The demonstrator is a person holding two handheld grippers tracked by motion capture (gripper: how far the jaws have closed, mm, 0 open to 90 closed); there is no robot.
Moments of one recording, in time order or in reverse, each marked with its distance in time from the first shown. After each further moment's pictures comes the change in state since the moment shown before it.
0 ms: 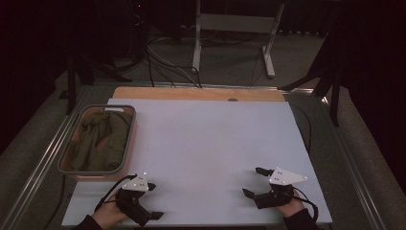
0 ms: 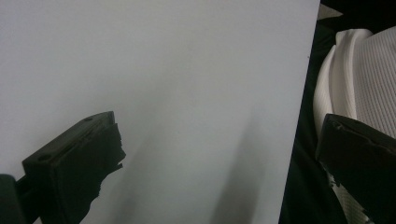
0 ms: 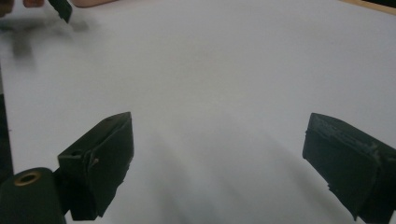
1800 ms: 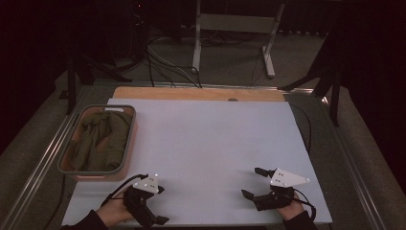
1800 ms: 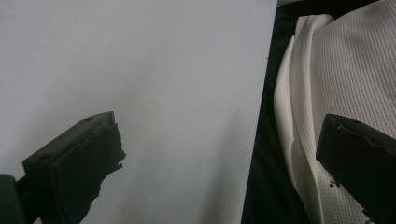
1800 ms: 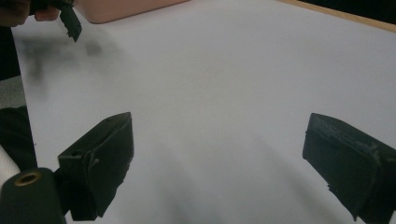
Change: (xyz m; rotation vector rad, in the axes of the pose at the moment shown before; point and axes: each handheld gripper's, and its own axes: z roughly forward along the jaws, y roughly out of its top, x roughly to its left) left arm -0.013 0.028 0.004 0.093 -0.095 0.072; right arm 0.010 0.009 -0.007 -0.038 0.007 -0.003
